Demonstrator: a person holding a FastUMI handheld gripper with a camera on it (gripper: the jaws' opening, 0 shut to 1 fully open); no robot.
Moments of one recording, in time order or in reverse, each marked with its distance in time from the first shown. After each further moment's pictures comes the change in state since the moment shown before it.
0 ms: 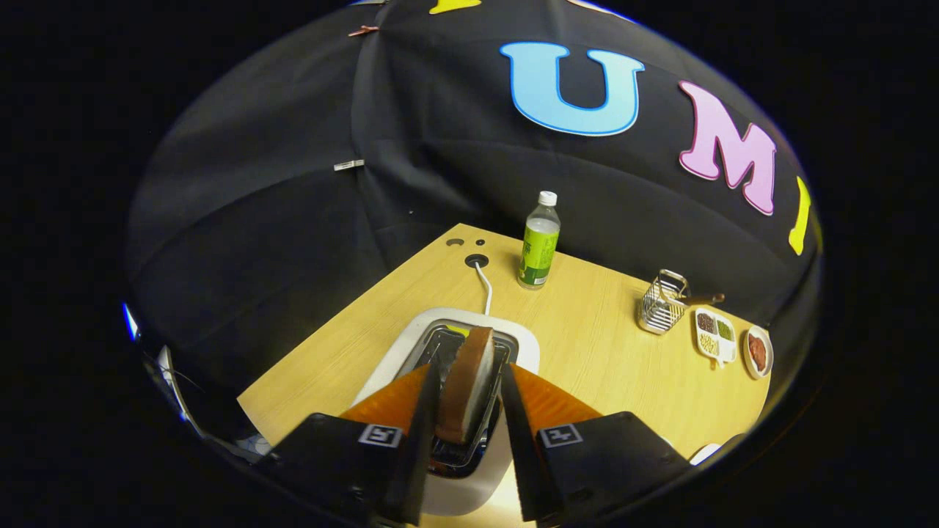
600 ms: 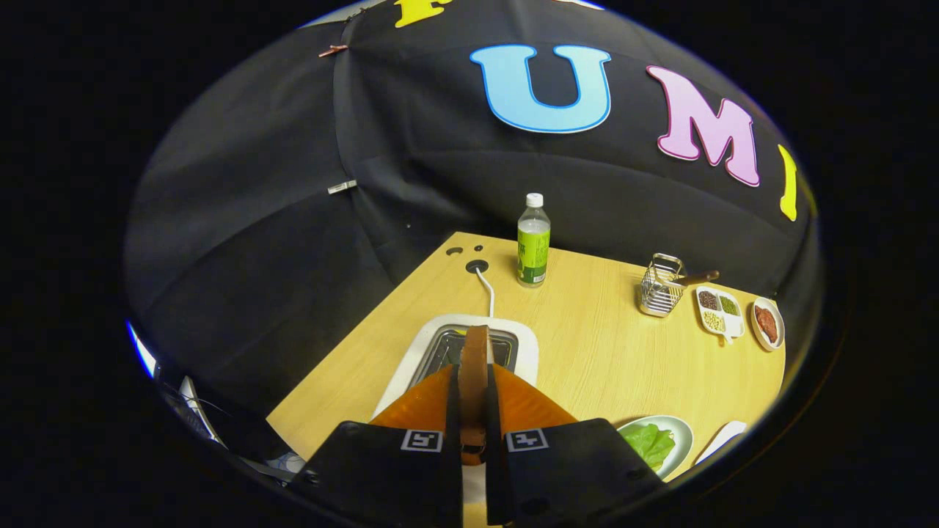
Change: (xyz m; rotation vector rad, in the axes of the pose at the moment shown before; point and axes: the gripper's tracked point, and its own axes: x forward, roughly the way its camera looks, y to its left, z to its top) arm -0.037 0.009 0.020 0.105 -0.046 0.048
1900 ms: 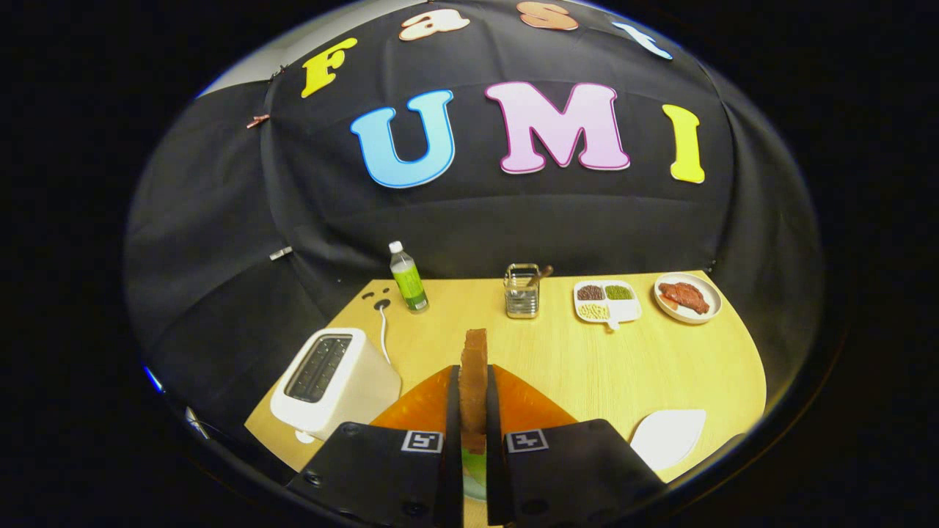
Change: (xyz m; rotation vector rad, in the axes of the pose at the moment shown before) arm -0.120 -0.209 -0.039 0.161 -0.151 -0.191
